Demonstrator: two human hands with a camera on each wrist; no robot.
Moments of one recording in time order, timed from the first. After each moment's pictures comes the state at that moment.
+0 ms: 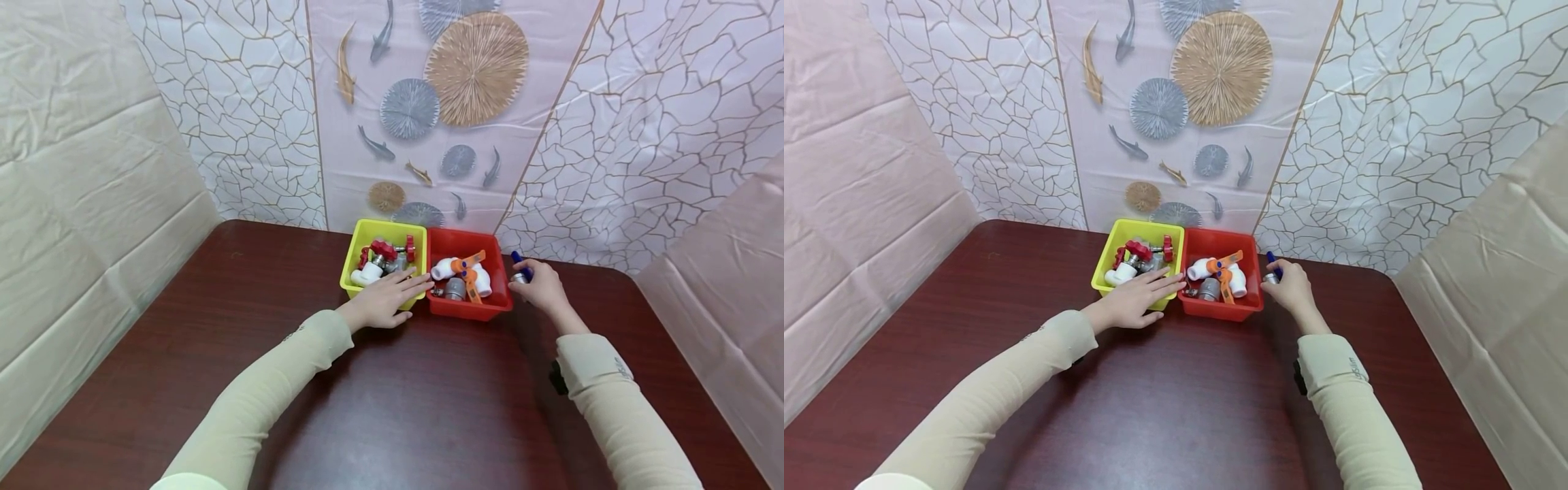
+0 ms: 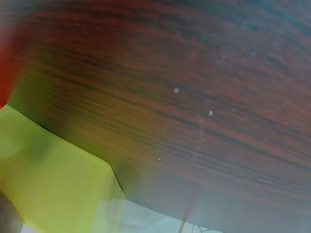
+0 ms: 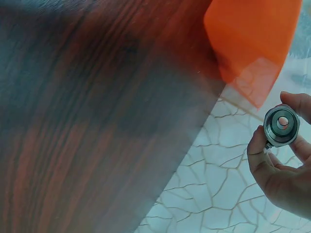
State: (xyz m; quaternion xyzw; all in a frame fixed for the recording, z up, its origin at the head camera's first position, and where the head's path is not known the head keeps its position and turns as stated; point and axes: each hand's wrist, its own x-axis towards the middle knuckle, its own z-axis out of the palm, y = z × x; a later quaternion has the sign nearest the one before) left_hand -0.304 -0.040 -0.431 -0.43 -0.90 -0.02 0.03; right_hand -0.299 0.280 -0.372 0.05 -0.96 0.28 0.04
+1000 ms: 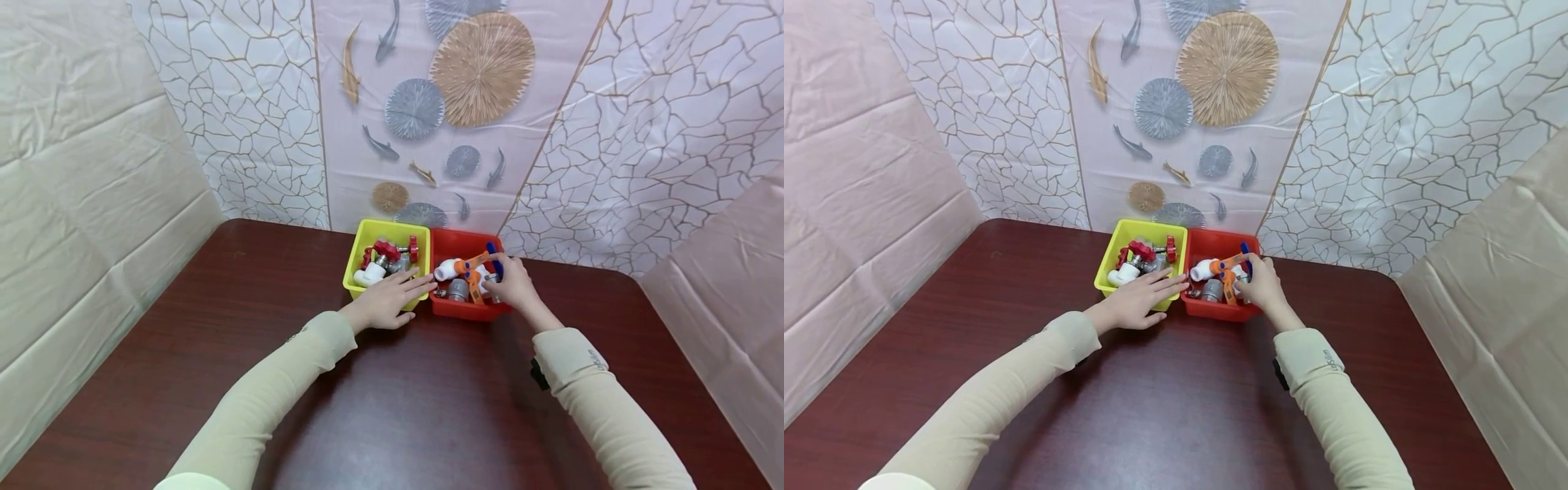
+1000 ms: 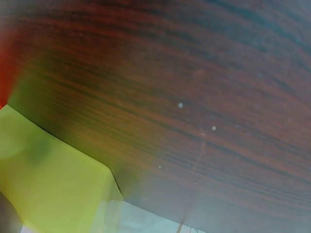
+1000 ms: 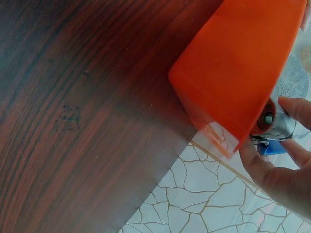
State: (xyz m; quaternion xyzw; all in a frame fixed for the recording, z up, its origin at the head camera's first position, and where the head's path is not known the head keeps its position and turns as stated) left_hand -0.303 -0.041 -0.430 -0.43 -0.90 -0.02 0.04; right_hand -0.306 0.228 -0.375 0.07 -0.96 0.26 0.01
